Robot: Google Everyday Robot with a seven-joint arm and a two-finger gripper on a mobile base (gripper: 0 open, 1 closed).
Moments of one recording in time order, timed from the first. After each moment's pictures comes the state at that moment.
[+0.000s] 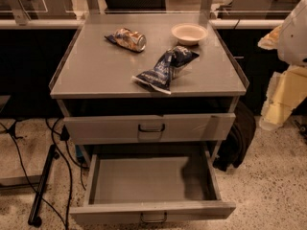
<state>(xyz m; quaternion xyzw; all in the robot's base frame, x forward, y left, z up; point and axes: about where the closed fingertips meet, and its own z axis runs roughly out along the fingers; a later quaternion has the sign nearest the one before) 0.438 -0.217 0.977 -0.60 0.78 -0.03 0.16</state>
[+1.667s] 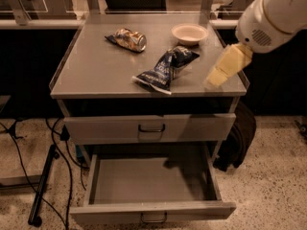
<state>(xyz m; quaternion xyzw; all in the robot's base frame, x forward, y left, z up) 0.542 -0.177 0.975 -0.49 0.82 -0.02 0.30</state>
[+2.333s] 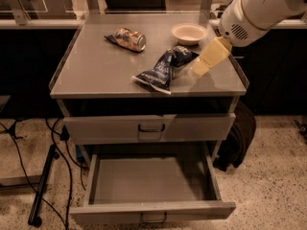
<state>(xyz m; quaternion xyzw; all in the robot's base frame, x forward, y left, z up) 0.588 -0.150 0.967 -0.47 0.82 0.01 0.33</state>
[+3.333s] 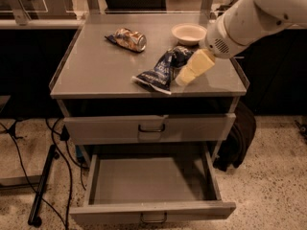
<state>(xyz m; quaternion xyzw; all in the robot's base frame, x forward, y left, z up) 0.605 -0.133 0.931 -0.45 0.82 0.03 0.34</state>
